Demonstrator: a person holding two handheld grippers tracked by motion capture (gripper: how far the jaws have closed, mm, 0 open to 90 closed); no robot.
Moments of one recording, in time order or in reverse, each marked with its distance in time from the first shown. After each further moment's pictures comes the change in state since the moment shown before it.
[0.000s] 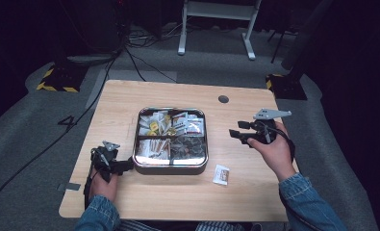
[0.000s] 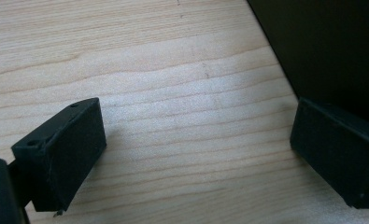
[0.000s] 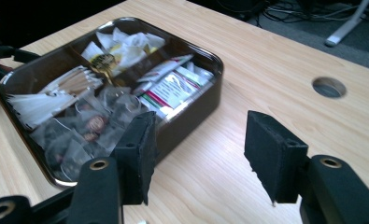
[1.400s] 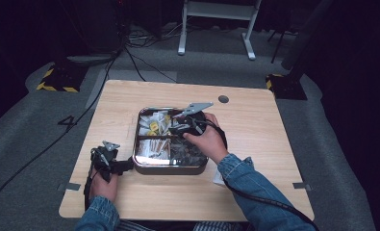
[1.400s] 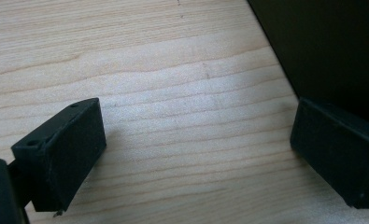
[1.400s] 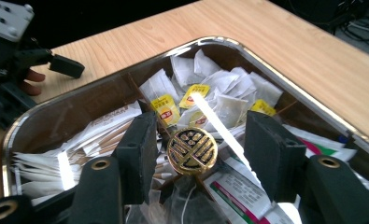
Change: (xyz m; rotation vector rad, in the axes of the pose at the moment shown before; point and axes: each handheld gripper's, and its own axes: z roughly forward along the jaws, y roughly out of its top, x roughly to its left) left arm 0.000 0.000 0.000 -0.001 0.002 0.001; right arm 0.089 0.058 0.161 0.037 0.191 -0.173
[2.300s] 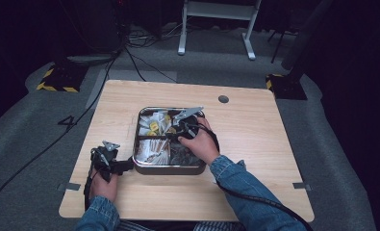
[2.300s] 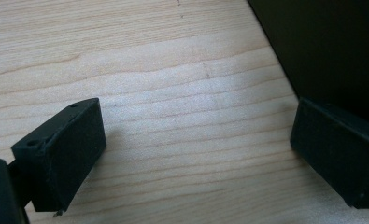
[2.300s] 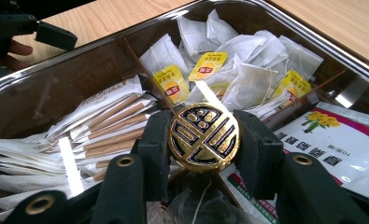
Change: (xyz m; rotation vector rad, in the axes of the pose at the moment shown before) left arm 0.000 0.000 0.000 0.001 -0.001 0.000; right arm 0.000 -0.016 0.037 0.087 0.045 0.016
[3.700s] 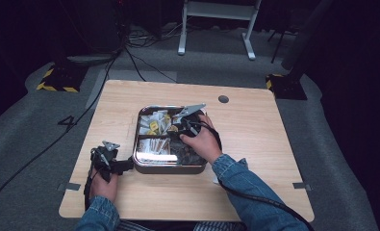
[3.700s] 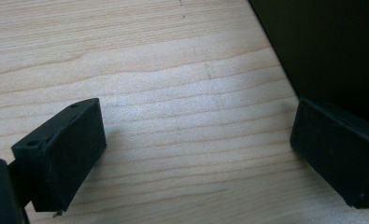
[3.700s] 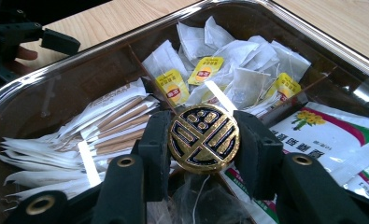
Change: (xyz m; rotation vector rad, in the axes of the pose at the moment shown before) left arm 0.000 0.000 0.000 -0.002 0.006 -0.006; right arm 0.000 0.007 -0.012 0.007 -0.012 0.007
